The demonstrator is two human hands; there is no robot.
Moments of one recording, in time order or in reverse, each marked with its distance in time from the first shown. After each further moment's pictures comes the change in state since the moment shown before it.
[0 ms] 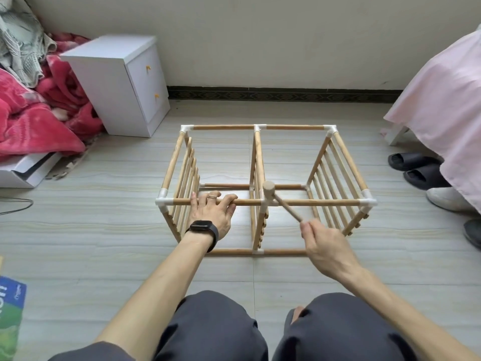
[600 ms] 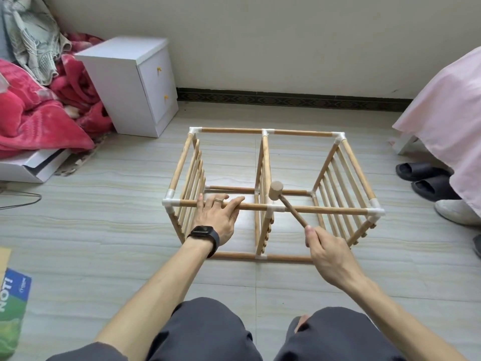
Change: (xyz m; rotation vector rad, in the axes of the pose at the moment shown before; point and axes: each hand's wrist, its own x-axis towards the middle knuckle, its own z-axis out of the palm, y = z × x) left_hand -0.003 -0.007 0.000 -0.036 0.023 0.080; right_hand 0.000 -0.004 0.002 0.142 -0.020 0.066
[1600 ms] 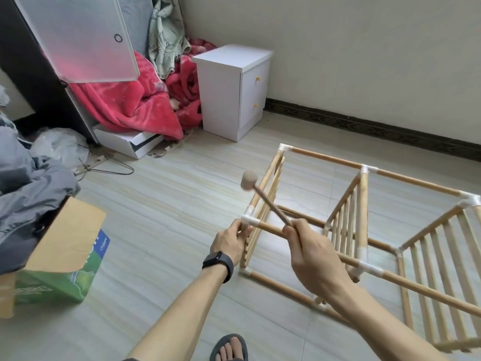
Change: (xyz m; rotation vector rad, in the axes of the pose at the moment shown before) left_hand -0.031 -0.125 0.005 -0.538 0.163 -0.575; right_hand 0.082 -0.149 0.115 -0.010 -0.110 -0.658
